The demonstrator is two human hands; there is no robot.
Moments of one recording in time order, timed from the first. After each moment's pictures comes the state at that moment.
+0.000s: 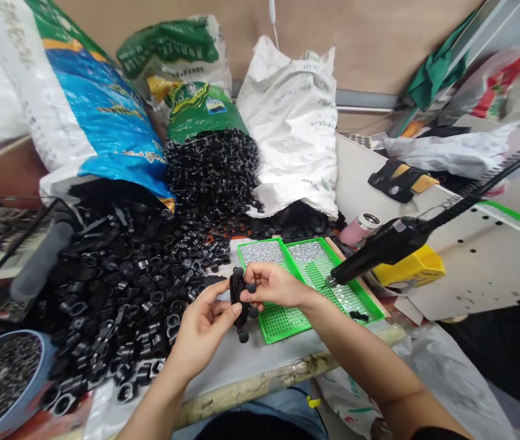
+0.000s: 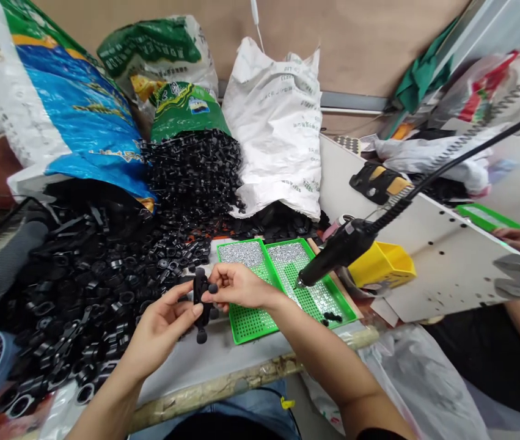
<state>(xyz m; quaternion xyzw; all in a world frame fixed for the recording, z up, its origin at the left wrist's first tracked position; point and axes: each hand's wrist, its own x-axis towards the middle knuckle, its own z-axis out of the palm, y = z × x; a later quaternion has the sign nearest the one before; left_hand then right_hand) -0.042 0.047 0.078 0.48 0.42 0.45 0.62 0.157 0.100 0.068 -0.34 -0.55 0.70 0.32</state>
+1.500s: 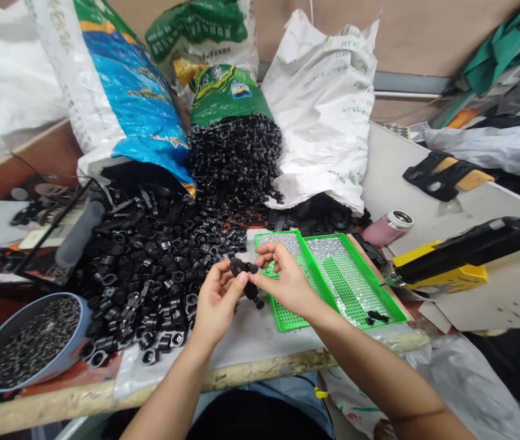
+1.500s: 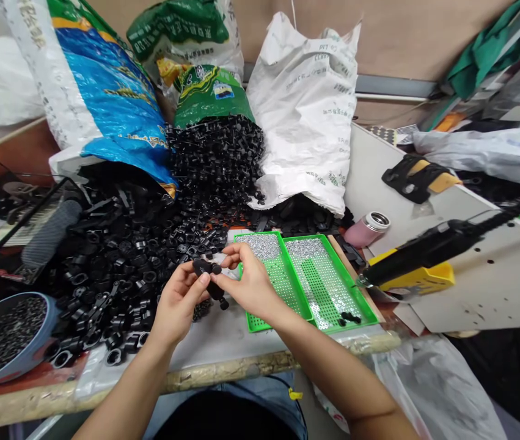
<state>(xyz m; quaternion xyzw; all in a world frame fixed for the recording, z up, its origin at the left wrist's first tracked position) -0.032 0.048 0.068 0.38 0.42 0.56 0.60 0.129 0.073 0.082 -0.49 -0.62 0.41 0.45</state>
